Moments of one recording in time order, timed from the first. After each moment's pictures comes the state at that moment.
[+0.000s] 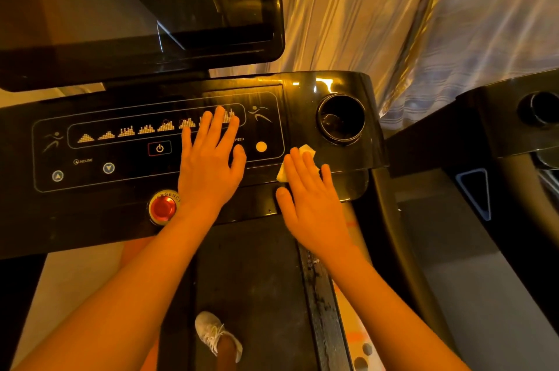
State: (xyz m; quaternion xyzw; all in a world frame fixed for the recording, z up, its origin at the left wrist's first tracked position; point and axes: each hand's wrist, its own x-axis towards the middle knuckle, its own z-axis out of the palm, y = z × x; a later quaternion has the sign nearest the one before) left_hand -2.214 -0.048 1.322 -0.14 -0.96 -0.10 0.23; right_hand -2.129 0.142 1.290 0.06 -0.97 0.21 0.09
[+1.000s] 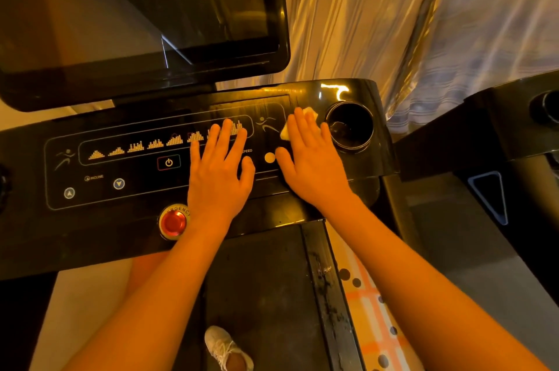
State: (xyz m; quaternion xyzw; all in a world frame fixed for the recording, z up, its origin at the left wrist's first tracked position) left_hand -2.215 -0.049 1.321 -0.14 -0.96 -0.10 0.24; right_hand -2.207 0.142 1.334 0.06 -0.97 0.19 0.13
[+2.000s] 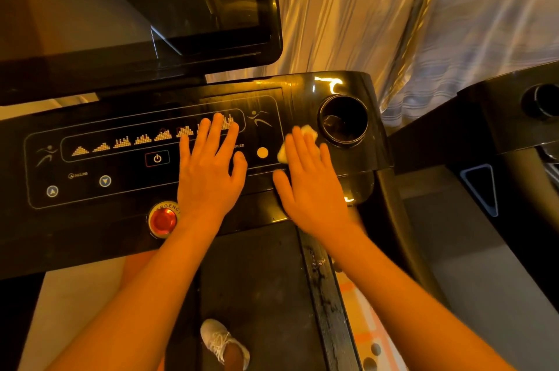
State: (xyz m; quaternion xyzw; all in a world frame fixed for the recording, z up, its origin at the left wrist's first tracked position) left_hand -2.215 -0.049 1.320 -0.14 -0.95 -0.11 0.25; right_hand -2.161 0.137 1.311 0.05 -0.97 0.21 0.11
